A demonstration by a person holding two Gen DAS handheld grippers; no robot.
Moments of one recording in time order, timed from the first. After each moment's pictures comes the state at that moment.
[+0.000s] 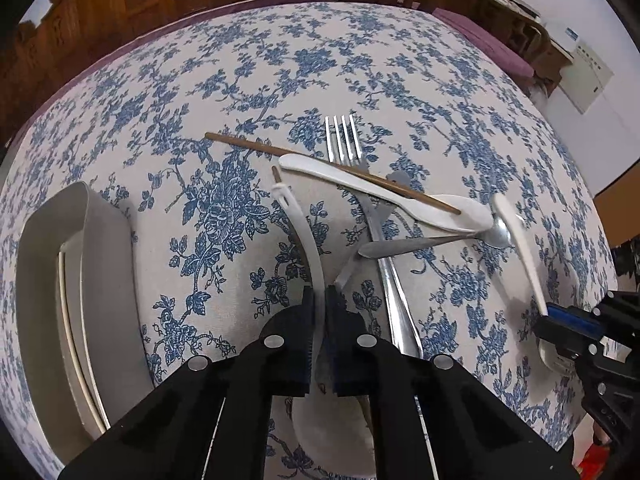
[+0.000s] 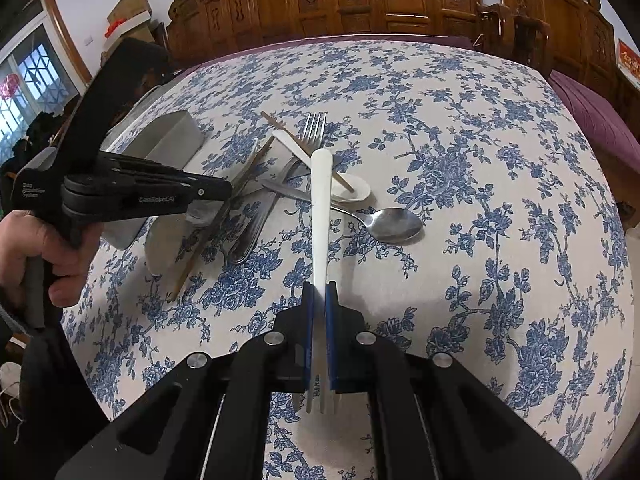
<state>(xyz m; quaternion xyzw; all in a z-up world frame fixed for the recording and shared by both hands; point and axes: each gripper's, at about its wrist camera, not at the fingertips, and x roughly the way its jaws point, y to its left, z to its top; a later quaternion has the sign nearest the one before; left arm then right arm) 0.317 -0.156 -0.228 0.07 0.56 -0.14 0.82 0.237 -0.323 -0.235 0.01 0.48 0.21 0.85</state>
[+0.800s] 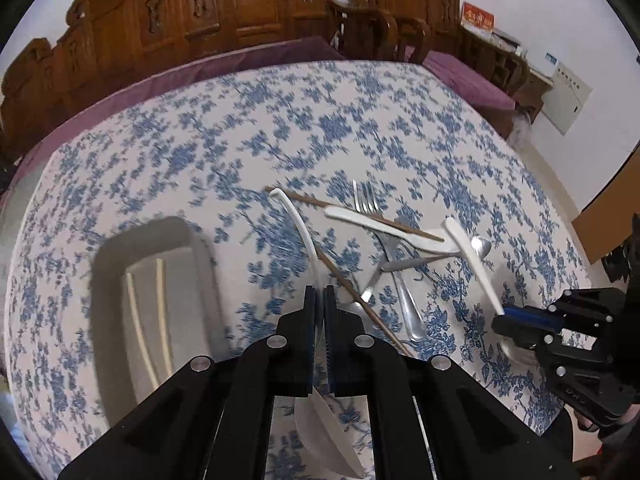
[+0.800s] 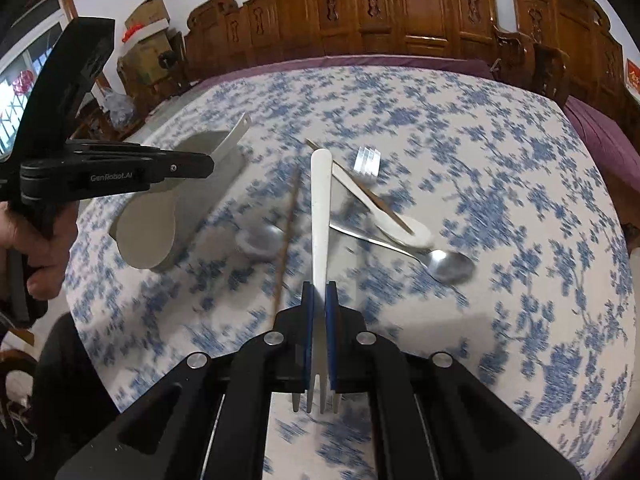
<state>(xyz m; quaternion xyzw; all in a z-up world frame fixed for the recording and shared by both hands) 0.290 -0.100 -0.154 0.06 0.49 -0.15 0.86 0.231 -0.274 -0.200 0.01 0.45 0.24 0.86</state>
